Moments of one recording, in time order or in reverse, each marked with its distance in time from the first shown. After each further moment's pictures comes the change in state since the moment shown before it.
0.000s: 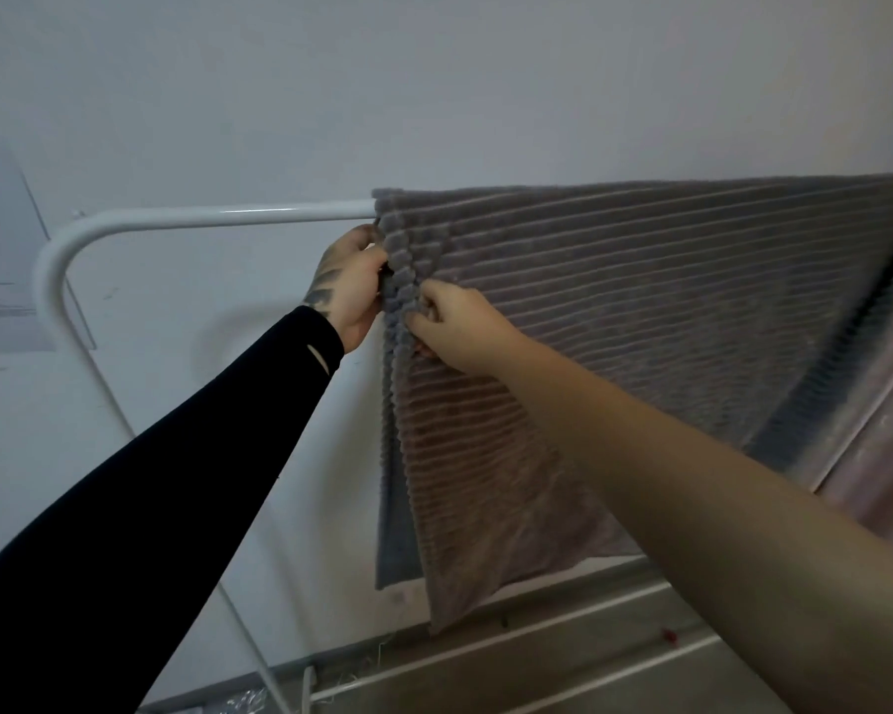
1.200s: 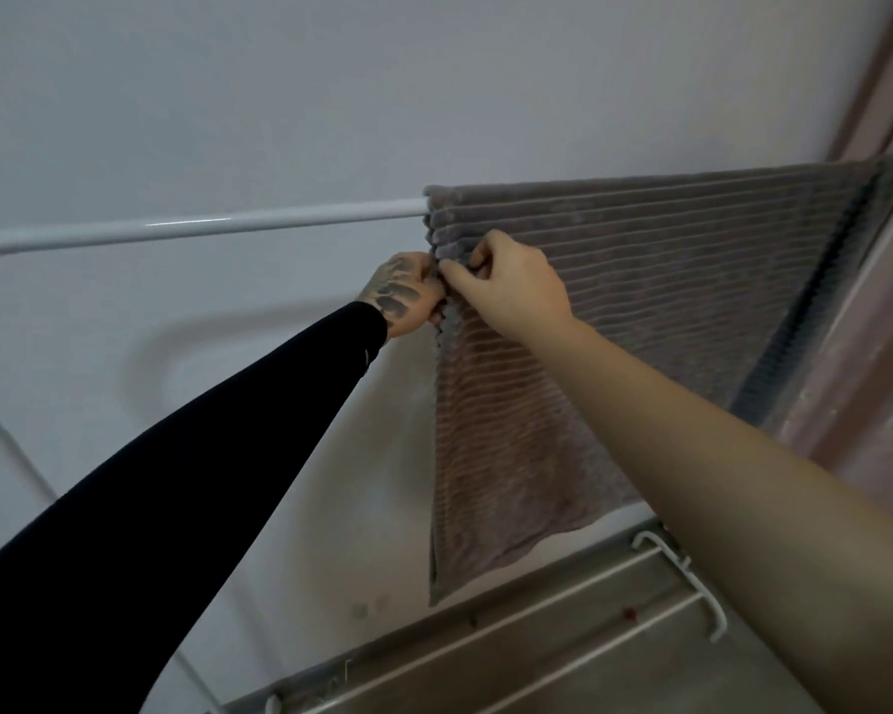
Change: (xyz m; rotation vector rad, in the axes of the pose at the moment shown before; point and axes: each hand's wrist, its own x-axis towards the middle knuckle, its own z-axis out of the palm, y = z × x) left_hand 0.017 -0.010 0.114 0.773 -0.293 0.104; right_hand -0.017 0.073 -0.093 -0.219 0.449 0.186
